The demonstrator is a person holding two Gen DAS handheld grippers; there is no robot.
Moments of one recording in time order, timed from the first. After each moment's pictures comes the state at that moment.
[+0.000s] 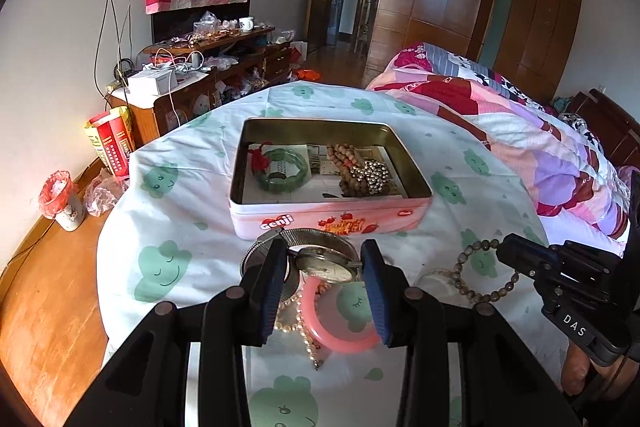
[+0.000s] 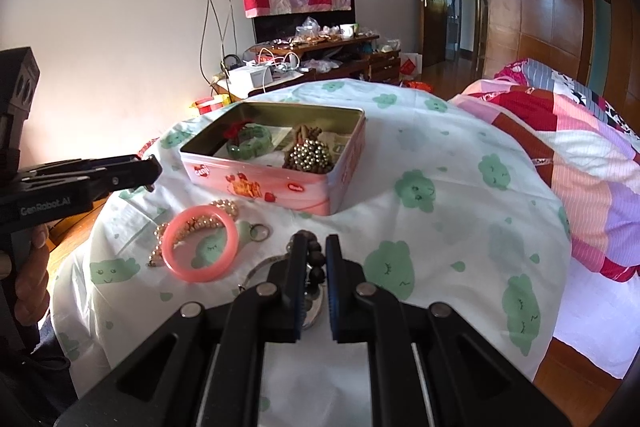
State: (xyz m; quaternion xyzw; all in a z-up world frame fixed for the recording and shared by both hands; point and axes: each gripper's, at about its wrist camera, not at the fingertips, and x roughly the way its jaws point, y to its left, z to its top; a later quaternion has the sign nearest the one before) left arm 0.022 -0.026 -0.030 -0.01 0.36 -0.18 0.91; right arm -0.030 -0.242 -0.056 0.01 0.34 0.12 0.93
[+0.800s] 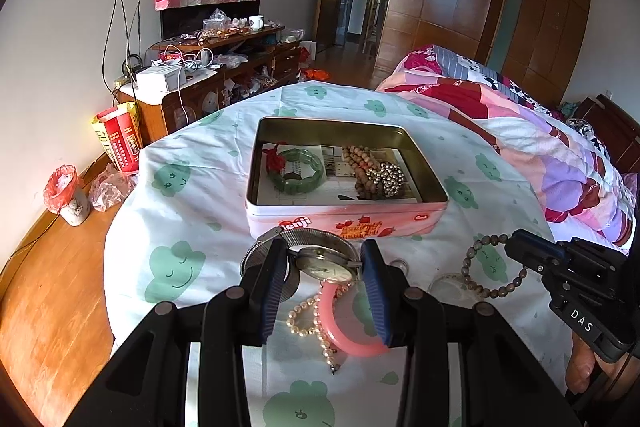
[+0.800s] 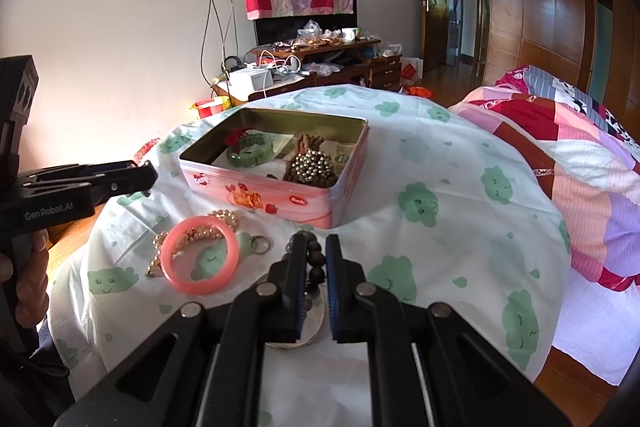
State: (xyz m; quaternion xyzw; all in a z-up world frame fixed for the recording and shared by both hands) left arm 0.029 -0.016 -0.032 -0.01 0.37 -0.16 0.92; right arm -0.026 -0.238 -0.051 0.01 0.33 0.12 0.93
